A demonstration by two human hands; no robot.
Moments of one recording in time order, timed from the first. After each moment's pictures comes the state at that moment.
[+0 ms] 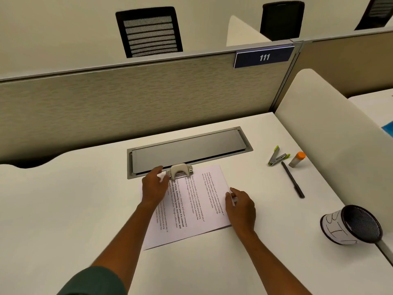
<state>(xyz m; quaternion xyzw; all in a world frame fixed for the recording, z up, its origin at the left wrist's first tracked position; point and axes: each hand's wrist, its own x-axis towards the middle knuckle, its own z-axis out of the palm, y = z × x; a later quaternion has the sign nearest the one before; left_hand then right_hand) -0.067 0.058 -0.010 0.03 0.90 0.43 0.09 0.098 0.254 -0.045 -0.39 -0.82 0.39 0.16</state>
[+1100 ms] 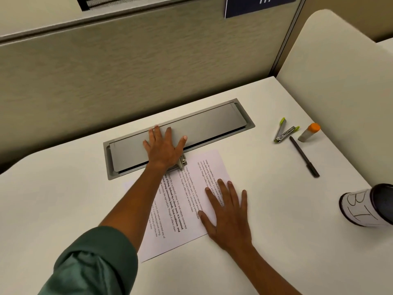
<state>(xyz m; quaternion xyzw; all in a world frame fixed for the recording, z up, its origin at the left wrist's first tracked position) -0.154 0.143 -0.046 0.20 0.97 0.12 0.11 0.111 0.211 -0.081 -0.21 -0.97 0.14 0.01</state>
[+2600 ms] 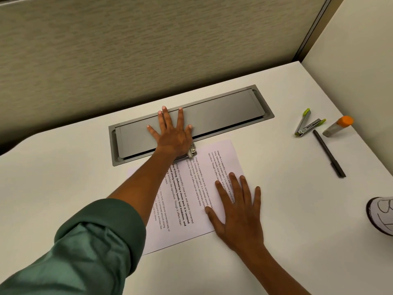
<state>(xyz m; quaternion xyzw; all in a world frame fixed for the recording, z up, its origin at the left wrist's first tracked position) -0.162 0.151 -0.059 0.20 0.97 0.07 0.15 0.110 0.211 -0.078 -0.20 -0.97 0.13 -0.02</state>
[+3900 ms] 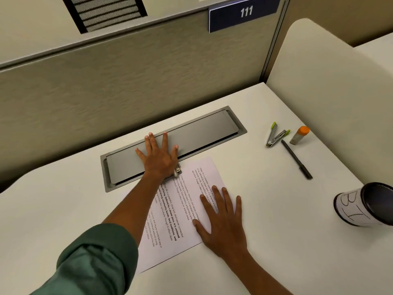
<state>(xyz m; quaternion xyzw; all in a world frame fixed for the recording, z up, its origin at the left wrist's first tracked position) -0.156 0.148 -0.051 0.21 0.97 0.04 0.09 0.110 0.210 -0.080 -0.21 -0.97 0.16 0.00</state>
